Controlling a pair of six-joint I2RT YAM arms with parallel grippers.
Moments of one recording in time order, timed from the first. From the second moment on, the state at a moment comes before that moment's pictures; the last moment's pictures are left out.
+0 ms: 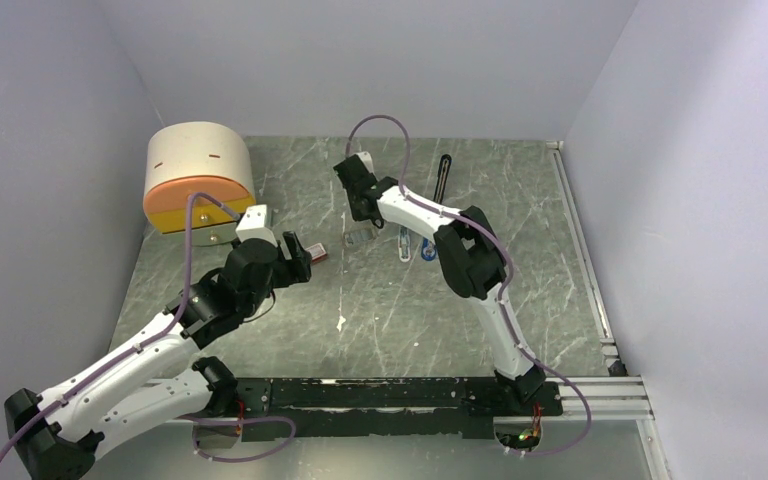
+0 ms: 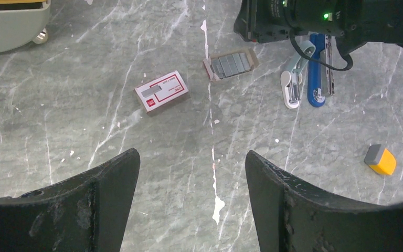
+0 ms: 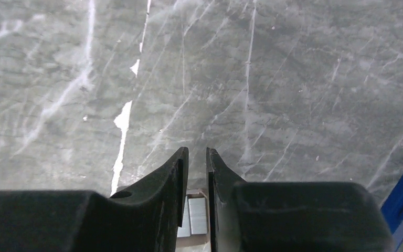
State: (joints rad) left arm -0.78 0.79 0.70 -0.42 -0.50 -0.64; right arm 0.70 2.31 1.87 -0.47 0.33 0.31
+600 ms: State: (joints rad) left arm -0.78 0.79 0.70 -0.42 -0.51 -0.64; right arm 0.70 2.31 1.82 -0.50 0.32 0.30
